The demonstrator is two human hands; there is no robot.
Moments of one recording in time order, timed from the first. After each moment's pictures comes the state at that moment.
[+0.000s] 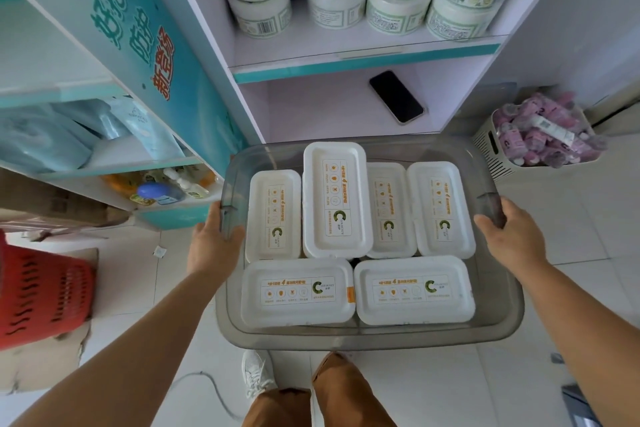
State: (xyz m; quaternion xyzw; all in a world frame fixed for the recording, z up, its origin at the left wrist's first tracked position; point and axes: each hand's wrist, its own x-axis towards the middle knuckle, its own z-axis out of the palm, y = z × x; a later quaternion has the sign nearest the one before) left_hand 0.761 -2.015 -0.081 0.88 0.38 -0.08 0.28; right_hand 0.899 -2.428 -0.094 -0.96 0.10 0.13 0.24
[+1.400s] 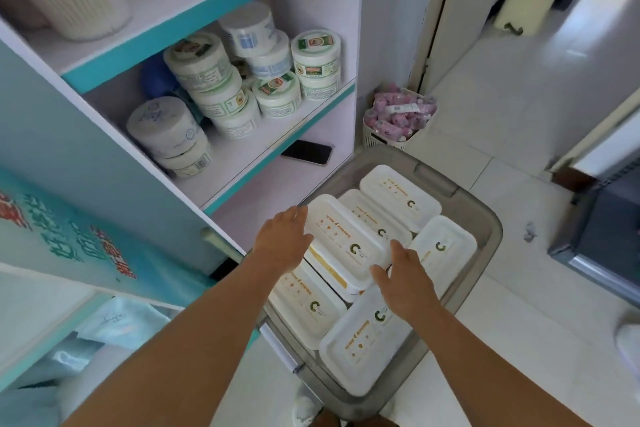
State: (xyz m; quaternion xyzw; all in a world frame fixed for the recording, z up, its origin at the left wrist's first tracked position) left_hand 0.913 -2.026 -0.009 0.94 -0.28 -0.17 0.02; right_hand 0.766 -2.186 -0.031 -0.88 0.31 0.15 0.33
